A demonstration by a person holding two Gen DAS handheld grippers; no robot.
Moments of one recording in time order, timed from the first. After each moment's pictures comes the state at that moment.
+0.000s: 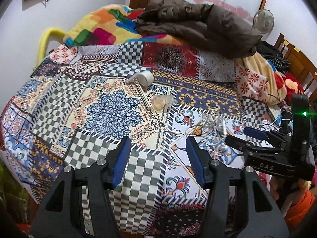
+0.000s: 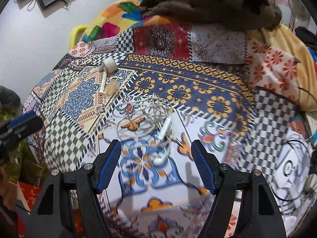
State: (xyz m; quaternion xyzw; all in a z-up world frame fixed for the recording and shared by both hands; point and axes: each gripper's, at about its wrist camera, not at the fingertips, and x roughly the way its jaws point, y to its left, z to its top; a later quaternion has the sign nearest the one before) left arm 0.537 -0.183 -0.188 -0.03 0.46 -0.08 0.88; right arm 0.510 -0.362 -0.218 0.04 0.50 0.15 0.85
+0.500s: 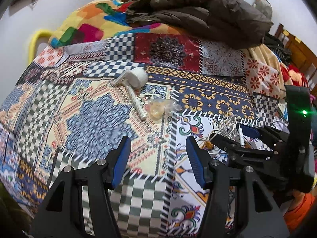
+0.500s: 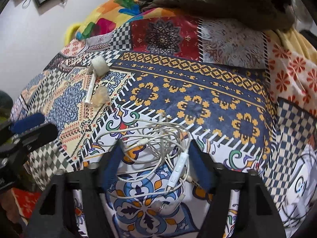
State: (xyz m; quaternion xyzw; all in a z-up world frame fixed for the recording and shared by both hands) left arm 0.594 -0.199 -0.228 0.00 0.47 -0.10 0.88; right arm 0.546 -0.339 -0.247 0.02 0.49 0.14 0.86
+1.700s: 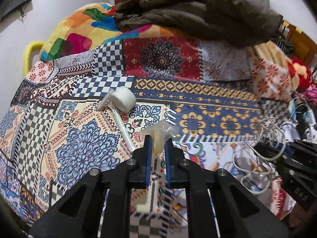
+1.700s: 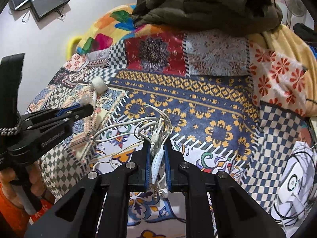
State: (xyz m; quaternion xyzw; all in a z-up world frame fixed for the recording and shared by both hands) left arm 0.639 -0.223 -0.229 0.03 0.47 -0.10 0.88; right arm 0.533 -0.375 -0.209 0.06 0.48 0.14 0.87
